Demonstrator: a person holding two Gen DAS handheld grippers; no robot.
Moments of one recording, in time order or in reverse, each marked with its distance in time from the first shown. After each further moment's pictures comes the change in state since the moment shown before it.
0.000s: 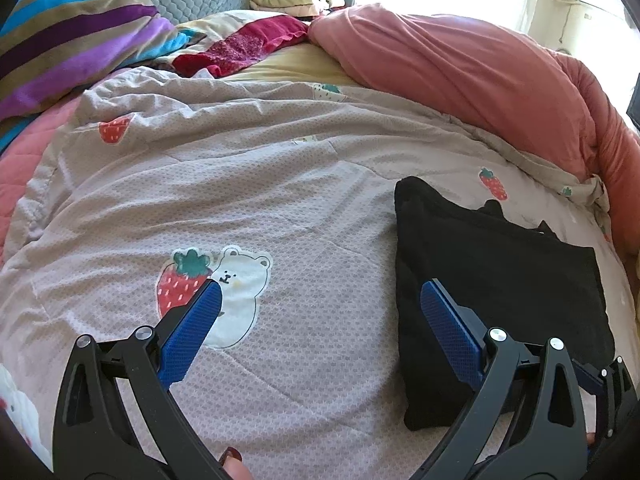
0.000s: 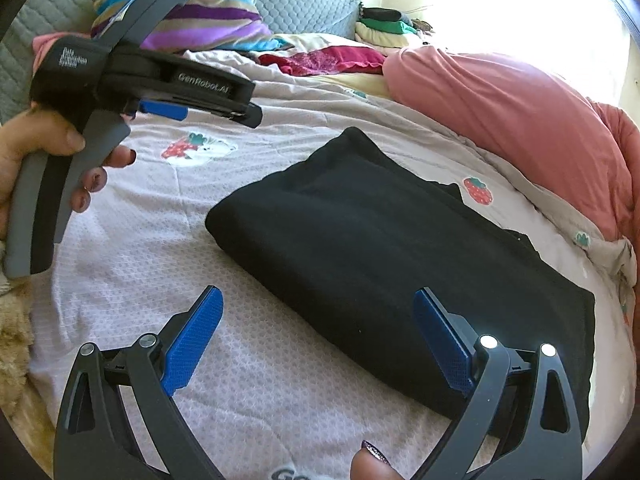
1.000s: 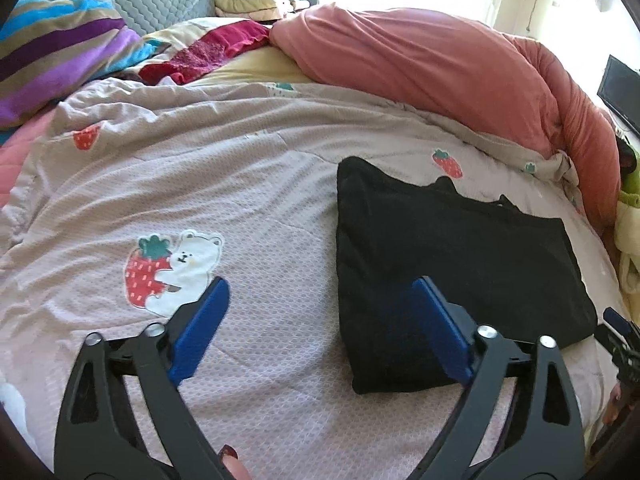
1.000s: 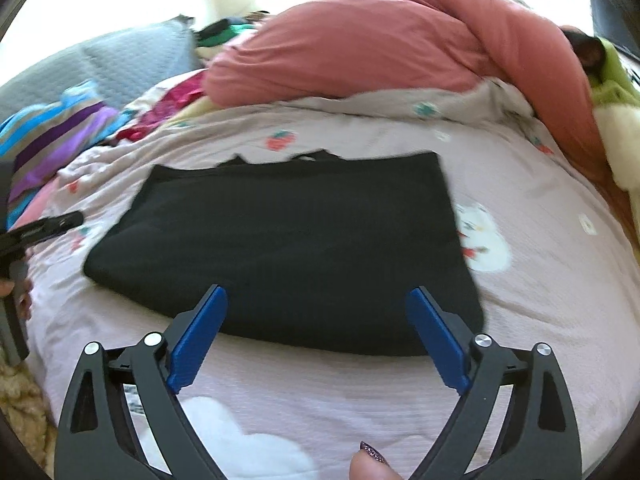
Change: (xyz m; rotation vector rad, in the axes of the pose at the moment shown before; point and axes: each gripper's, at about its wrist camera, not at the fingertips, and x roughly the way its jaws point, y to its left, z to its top) left arm -0.024 -0.027 -0.021 0.061 -0.020 -0.093; right arm -0.088 -0.154 -0.085 0.517 -0.026 -0.138
